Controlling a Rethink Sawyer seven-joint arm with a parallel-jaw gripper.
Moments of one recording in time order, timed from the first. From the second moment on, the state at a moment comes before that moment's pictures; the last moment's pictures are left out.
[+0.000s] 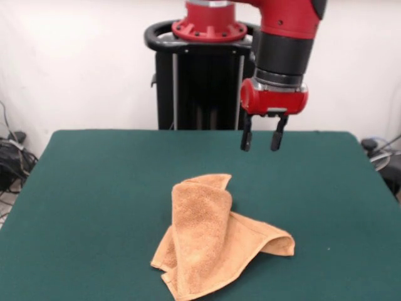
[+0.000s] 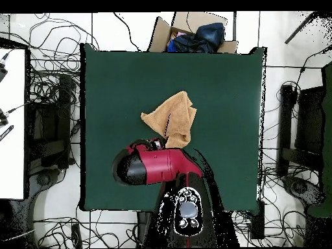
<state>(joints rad) -0.10 -0.78 0.00 1.88 -0.26 0.31 1.57</state>
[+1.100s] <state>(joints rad) -0.10 -0.80 0.00 1.82 -0.26 0.39 1.57</state>
